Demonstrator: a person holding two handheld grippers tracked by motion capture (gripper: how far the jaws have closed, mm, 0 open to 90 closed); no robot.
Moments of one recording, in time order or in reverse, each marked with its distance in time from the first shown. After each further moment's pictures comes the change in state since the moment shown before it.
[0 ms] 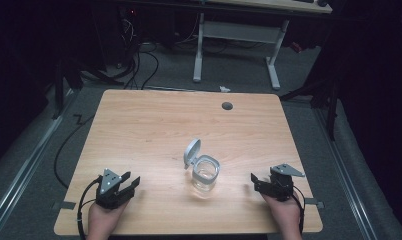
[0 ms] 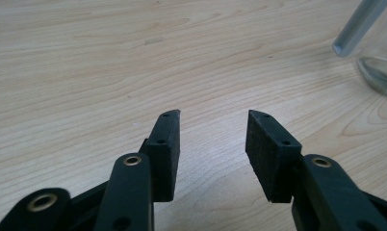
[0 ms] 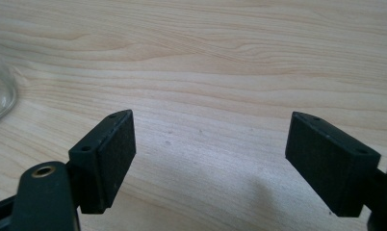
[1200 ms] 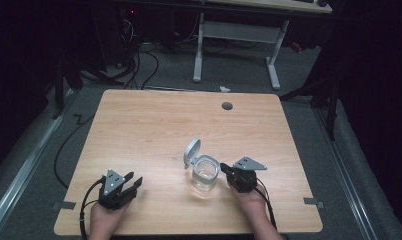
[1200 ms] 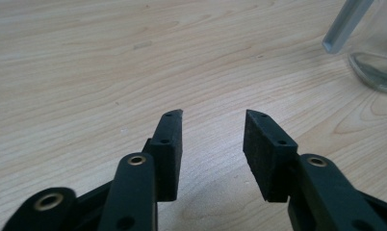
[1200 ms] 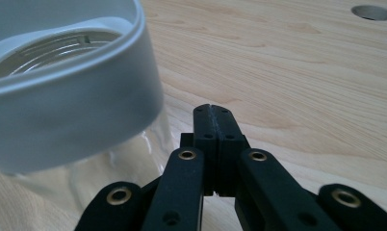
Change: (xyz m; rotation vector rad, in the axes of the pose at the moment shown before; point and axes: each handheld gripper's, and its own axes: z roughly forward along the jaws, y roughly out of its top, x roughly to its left) left arm -0.003 -0.002 0.000 -0.010 -0.020 0.014; right arm 0.090 0.032 0.040 -0.093 0.254 -0.166
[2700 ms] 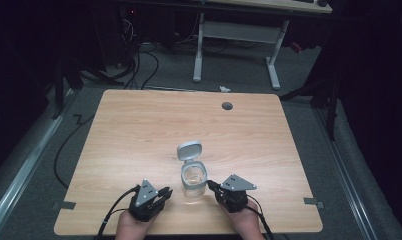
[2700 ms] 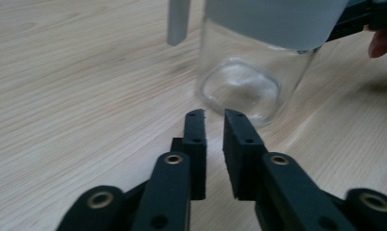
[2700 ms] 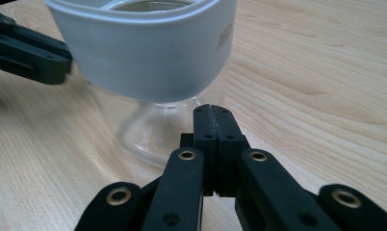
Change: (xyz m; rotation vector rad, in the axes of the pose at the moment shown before) left arm -0.088 -0.042 0.009 0.143 -0.186 0.021; right arm 0.056 -0.016 -0.018 -0.007 0.099 -0.099
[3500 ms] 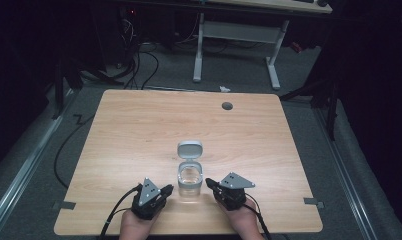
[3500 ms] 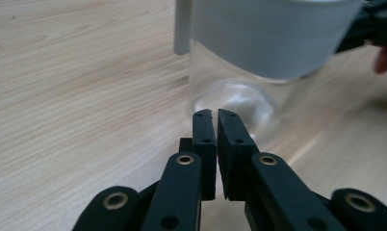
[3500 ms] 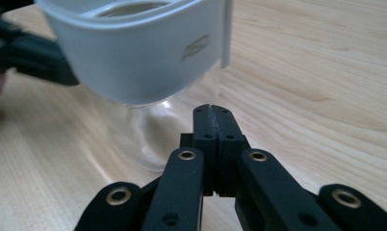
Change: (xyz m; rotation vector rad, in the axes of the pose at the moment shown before) left arm -0.003 0.002 -0.006 -0.045 -0.007 -0.022; right arm -0.003 0.004 0.005 -0.015 0.000 0.021
